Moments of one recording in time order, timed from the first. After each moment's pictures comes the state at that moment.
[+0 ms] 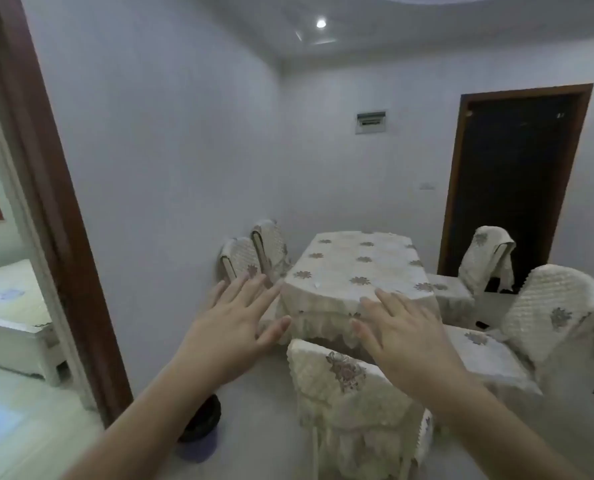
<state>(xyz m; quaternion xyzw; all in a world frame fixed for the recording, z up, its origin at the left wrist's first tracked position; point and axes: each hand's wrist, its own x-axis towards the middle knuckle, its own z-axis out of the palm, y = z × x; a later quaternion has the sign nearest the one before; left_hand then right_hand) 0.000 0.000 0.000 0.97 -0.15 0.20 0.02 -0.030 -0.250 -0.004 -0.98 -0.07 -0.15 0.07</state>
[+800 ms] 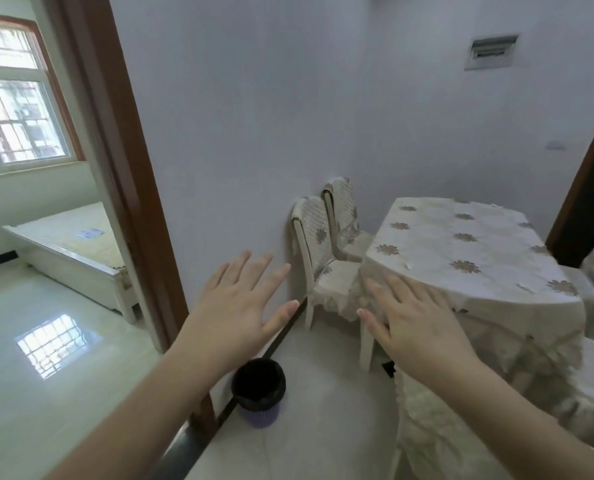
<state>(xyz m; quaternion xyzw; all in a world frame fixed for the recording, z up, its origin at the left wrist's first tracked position) 0.177 0.218 -0.041 0.98 -0.08 0.19 -0.01 0.220 -0.029 -0.064 -0.97 -0.16 -0.16 0.01</state>
